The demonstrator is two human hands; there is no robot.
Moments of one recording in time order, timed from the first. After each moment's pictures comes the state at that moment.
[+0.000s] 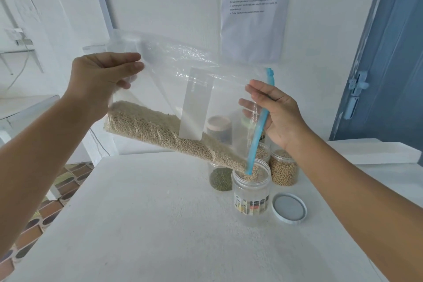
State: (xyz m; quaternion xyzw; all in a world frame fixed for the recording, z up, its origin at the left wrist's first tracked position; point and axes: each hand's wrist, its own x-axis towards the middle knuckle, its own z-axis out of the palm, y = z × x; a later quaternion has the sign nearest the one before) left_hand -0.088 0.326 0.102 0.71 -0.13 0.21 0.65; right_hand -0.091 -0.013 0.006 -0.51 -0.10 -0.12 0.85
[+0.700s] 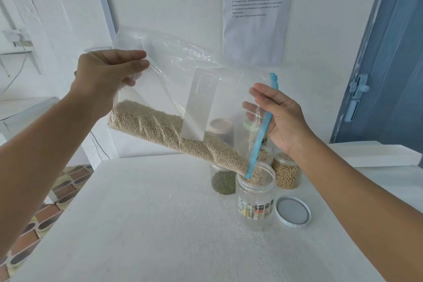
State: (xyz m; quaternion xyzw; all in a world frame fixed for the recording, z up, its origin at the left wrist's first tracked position) left_hand -0.076 0.329 0.110 0.71 -0.16 0.20 0.65; right_hand -0.090 -0.007 0.005 -0.50 -0.10 -0.13 0.85
